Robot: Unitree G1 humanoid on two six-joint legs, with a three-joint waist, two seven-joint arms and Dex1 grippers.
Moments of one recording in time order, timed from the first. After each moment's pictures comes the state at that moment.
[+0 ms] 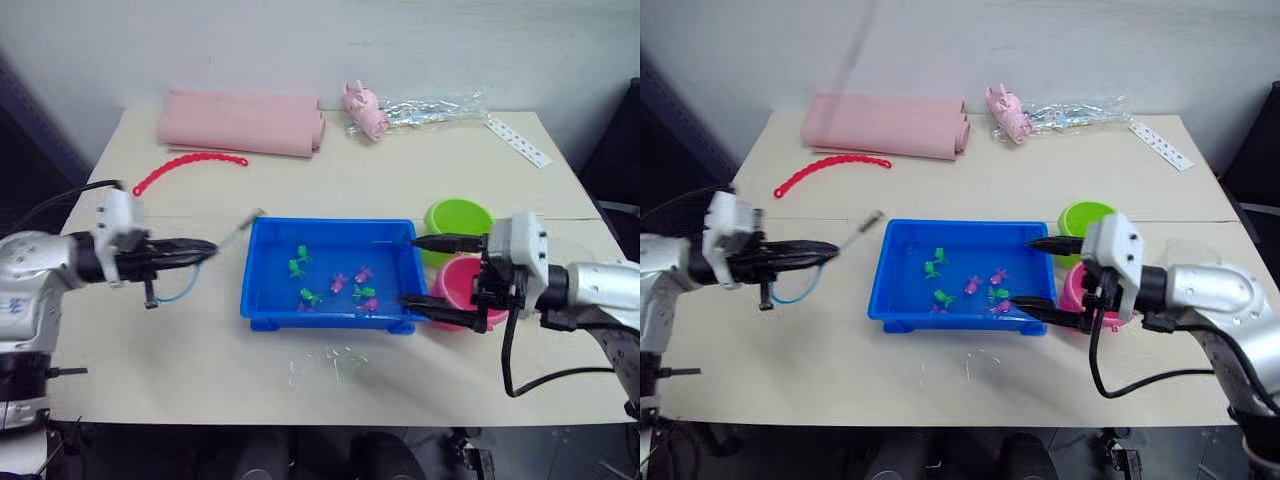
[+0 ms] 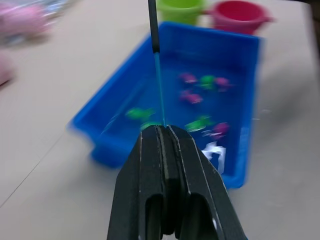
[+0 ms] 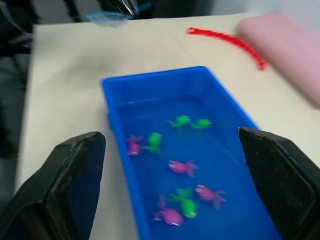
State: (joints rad) left arm -0.45 0.90 0.12 0.00 -0.46 0.25 -1.33; right arm -0.32 -0.93 -0.11 -0.52 0.76 0.60 0.97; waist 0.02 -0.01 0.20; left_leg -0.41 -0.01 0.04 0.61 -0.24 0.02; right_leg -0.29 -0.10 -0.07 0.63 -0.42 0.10
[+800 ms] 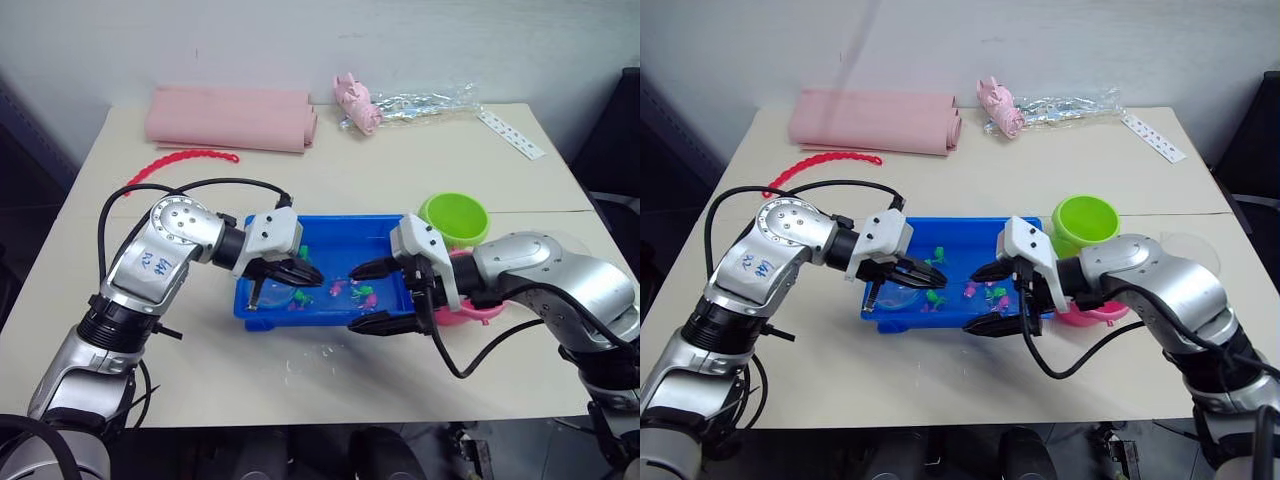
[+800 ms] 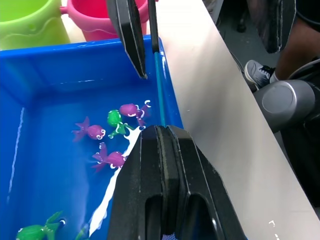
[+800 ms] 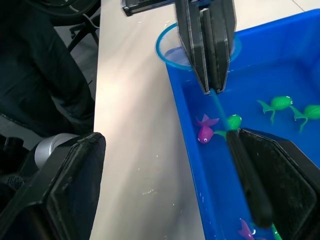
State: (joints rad) left arm -0.77 0.69 -0.29 -0.11 -0.27 0.47 -1.27; right arm -0.65 -0.79 0.23 -0.42 0.70 0.92 1.01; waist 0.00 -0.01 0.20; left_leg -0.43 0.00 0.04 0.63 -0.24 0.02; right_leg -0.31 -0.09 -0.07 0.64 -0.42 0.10
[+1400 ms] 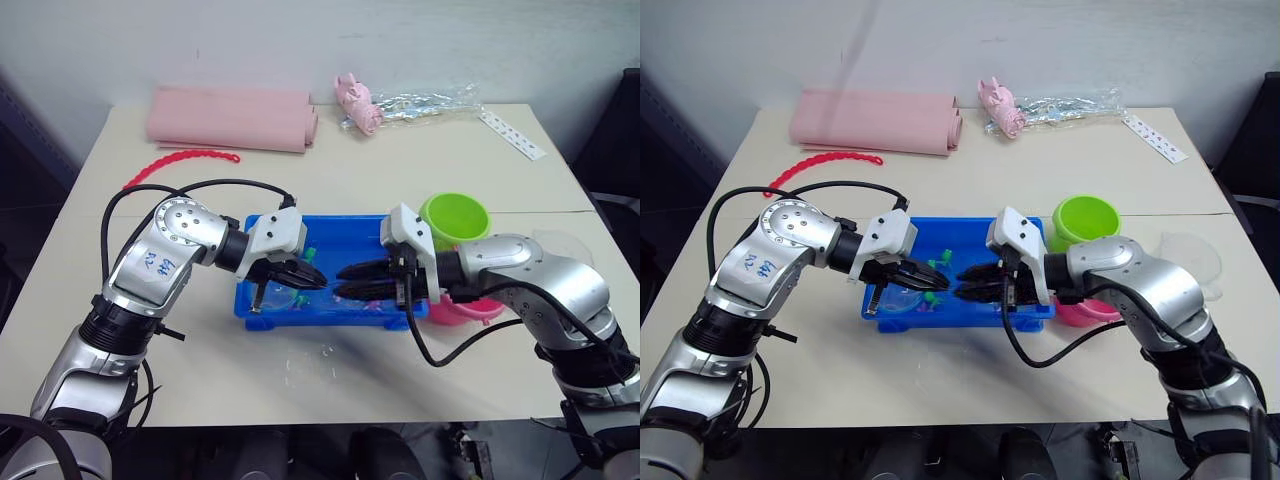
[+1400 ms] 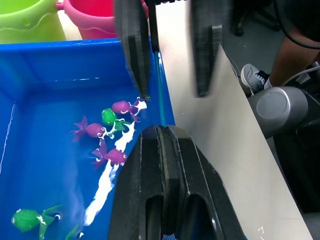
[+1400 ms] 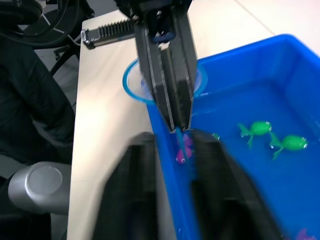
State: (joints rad) left arm -0.76 0.68 -0.28 -0.14 -0.28 0.54 -1.26; right arm -0.65 -0.70 0.21 -0.37 0.66 0.87 0.94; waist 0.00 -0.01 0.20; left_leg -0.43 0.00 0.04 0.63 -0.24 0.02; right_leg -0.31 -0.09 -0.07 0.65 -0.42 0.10
